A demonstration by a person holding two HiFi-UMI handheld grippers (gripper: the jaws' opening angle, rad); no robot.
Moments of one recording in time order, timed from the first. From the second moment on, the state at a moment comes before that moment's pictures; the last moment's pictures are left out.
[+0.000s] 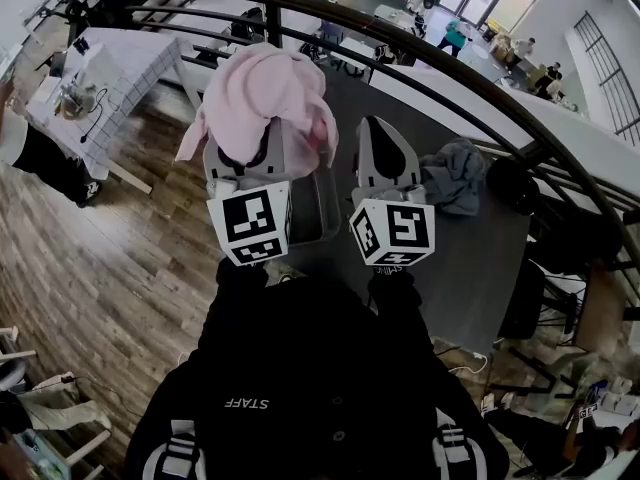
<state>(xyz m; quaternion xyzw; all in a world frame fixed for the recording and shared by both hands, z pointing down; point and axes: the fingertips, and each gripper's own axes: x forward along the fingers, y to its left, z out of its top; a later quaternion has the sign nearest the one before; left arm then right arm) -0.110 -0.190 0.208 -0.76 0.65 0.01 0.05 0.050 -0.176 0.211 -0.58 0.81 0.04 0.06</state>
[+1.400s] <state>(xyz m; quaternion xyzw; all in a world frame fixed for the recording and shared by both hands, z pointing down) -0.108 -0.192 0.211 -0.76 0.65 0.00 0.05 0.045 -0.179 0.215 -0.58 0.81 0.04 0.04</state>
